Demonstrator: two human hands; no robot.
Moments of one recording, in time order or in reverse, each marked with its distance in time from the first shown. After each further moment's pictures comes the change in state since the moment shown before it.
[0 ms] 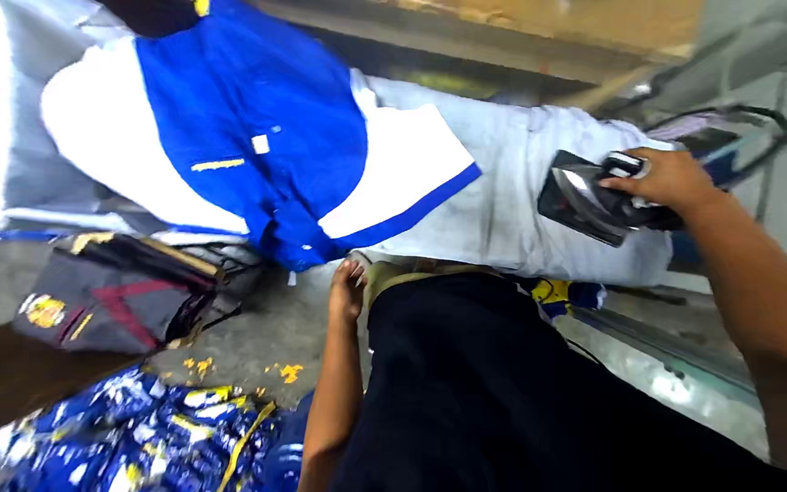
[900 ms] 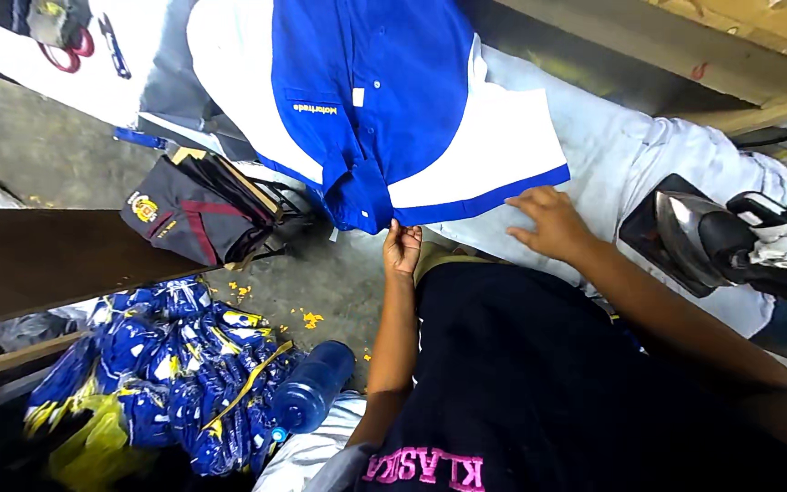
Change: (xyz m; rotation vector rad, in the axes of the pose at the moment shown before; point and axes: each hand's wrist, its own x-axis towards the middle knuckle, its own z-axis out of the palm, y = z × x) left_hand 0.025 -0.009 0.022 -0.926 -0.206 0.176; right_hand -0.020 -0.237 0.109 0.205 -0.032 -0.849
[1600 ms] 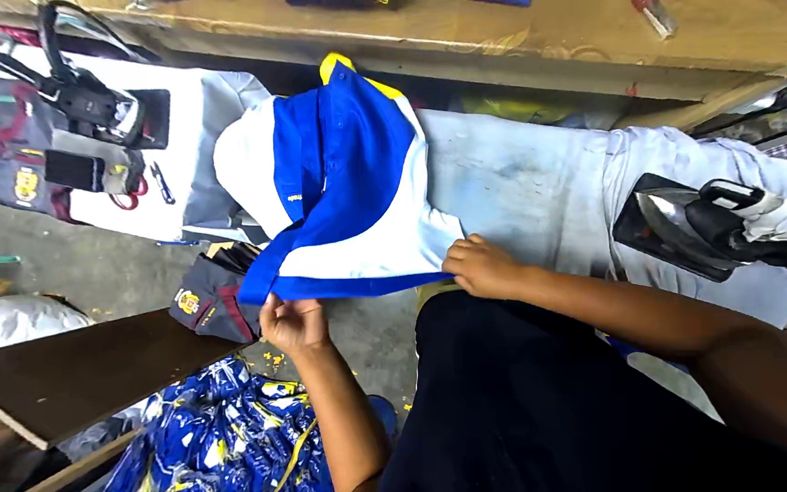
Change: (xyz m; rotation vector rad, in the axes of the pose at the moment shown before) left_hand -0.052 0.187 0.090 0.109 -0.106 0.503; right_hand 0.045 -0.092 0.013 0.083 -0.061 -0.301
